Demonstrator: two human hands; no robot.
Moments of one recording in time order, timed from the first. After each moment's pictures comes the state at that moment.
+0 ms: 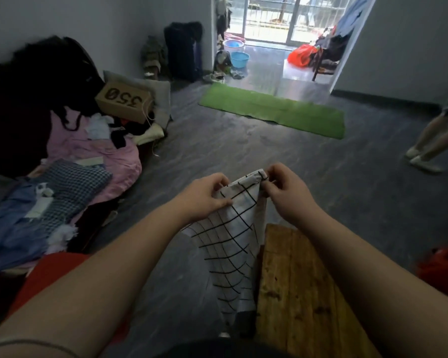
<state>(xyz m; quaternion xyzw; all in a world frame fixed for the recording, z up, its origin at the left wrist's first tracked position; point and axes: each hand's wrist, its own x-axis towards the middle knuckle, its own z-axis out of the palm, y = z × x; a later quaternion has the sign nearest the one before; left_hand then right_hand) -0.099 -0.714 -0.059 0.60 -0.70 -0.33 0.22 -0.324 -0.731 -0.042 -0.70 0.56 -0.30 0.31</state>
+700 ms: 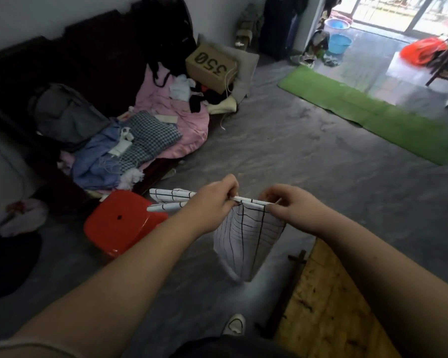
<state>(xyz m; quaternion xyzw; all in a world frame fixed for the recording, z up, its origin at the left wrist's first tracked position) 0.001 -0.621 -0.105 0.71 -0.62 -0.22 0.27 -0.203 -0.728 -0.078 -0.82 0.38 -0.03 0.42</state>
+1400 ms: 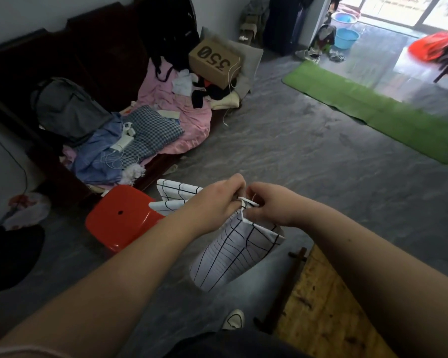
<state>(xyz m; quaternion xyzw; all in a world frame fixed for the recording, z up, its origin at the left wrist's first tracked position) -0.004 -0.619 -0.102 0.66 -0.66 -0.23 0.29 -0.166 -0.726 -0.081 -0.87 0.32 0.07 0.38</state>
